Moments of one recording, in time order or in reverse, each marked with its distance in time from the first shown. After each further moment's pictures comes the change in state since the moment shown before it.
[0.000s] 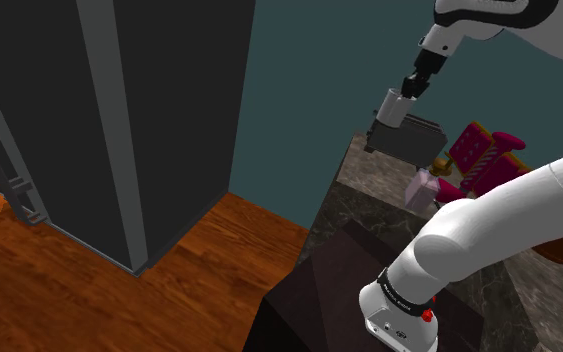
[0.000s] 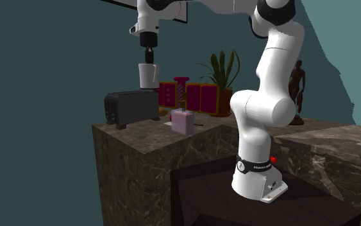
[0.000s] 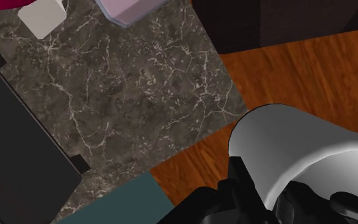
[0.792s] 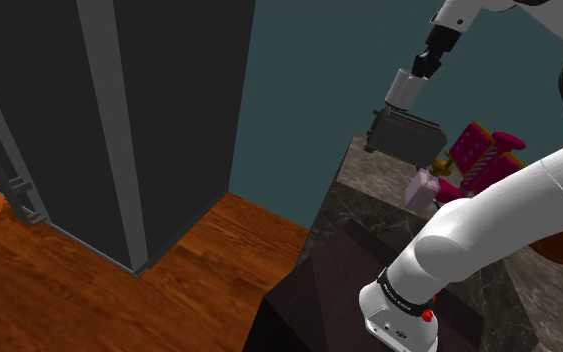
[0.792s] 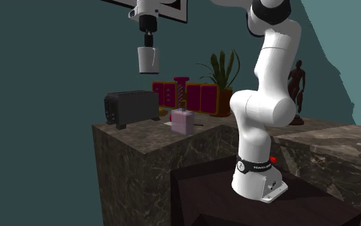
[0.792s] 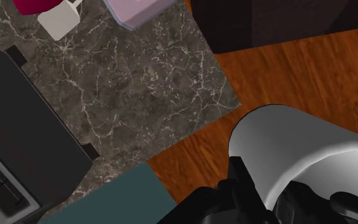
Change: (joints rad) arm 0.016 0.059 -0.005 0.212 0.031 -0.160 -0.019
